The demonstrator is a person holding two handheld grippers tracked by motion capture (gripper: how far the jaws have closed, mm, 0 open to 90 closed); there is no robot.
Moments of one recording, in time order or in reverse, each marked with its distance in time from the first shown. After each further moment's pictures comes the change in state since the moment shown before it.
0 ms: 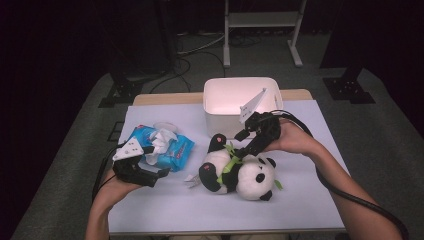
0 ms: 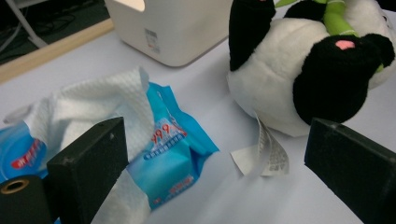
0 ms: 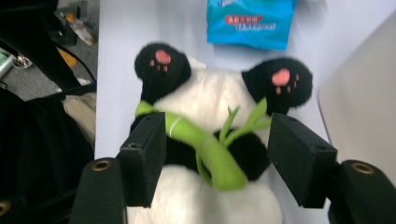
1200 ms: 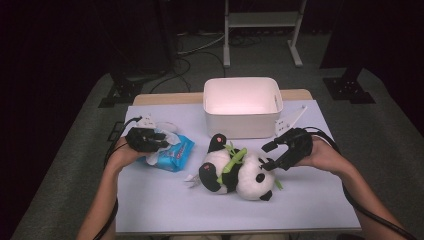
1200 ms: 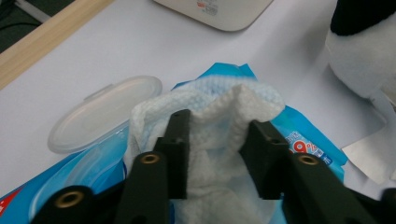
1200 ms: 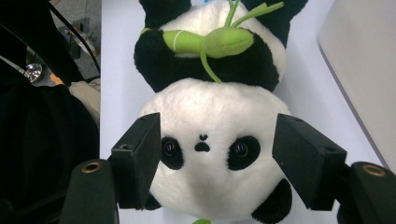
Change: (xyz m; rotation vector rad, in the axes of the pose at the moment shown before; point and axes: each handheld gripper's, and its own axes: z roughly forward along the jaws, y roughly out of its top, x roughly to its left) left arm 0.081 0.017 0.063 0.232 -0.010 0.096; right arm 0.005 -0.089 -0.017 -0.092 -0.002 0.066
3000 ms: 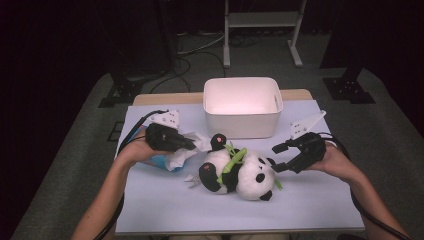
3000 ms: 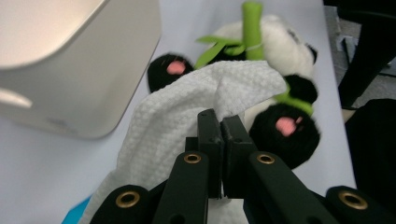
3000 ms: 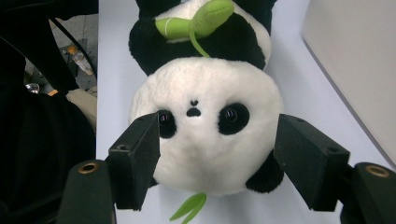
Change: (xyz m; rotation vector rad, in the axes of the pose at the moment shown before) left arm -0.070 0.090 -0.022 -0.106 -0.362 0.223; right arm -0.002 -0.036 -0.014 -0.088 -0.024 0.037
